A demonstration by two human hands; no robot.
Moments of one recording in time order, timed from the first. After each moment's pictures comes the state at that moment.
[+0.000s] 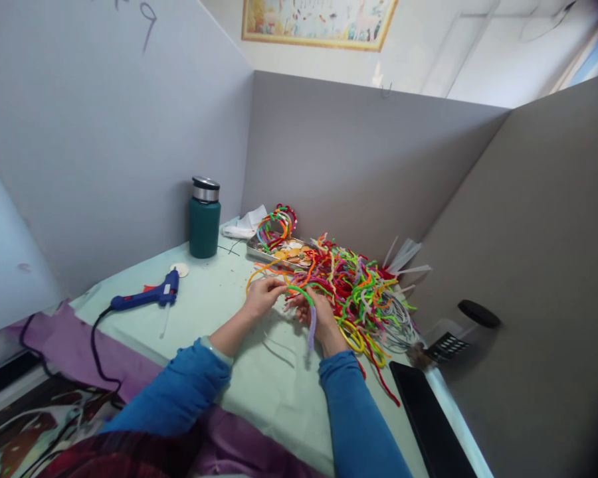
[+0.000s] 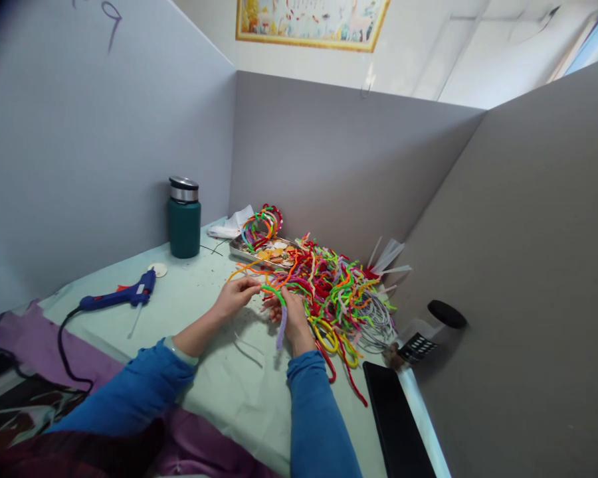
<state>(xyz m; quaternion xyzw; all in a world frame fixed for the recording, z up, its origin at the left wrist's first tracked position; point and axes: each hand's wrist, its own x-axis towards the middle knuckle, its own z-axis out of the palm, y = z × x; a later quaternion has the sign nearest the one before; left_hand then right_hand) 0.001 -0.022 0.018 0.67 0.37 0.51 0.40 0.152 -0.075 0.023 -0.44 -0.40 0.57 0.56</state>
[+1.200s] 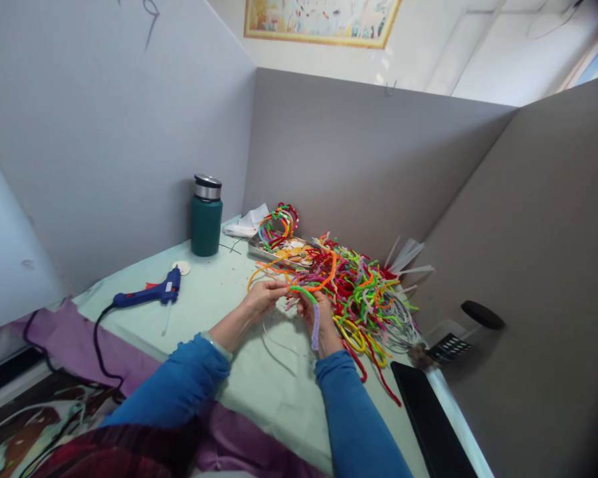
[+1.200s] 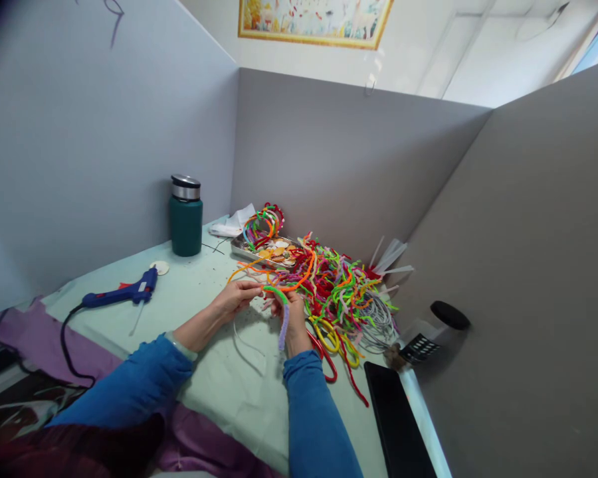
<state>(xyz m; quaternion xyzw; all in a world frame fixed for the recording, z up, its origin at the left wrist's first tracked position) -0.003 -0.035 0.032 0.49 0.36 0.42 0.67 0.145 -0.064 0.008 -0.37 -0.40 0.51 0.66</state>
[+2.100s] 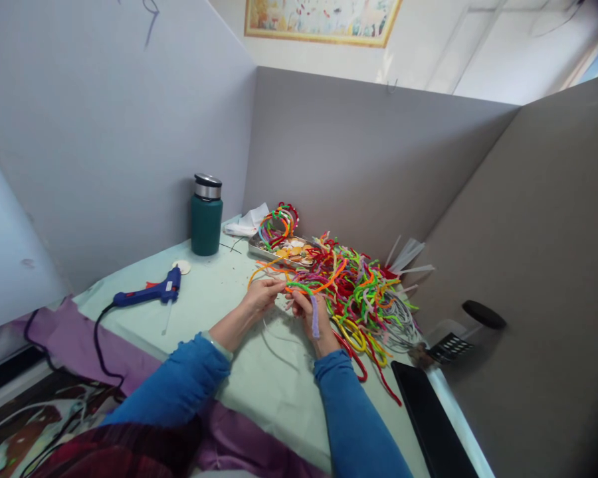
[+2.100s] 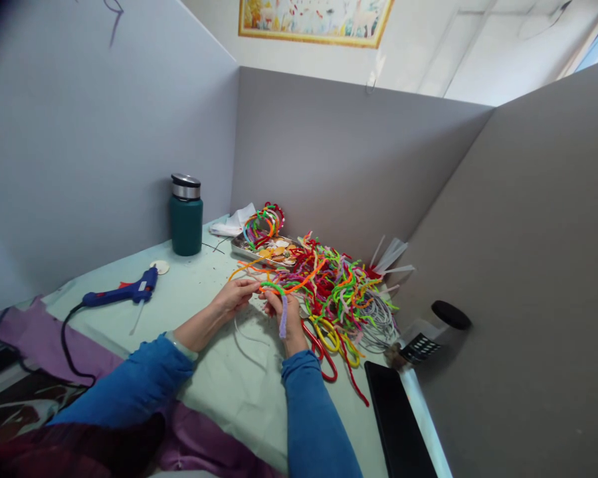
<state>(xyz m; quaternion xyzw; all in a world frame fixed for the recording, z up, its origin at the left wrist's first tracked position) -0.001 -0.034 0.033 0.45 0.35 0.45 0.68 0.136 -0.074 0.009 -0.41 -0.50 0.45 0.62</state>
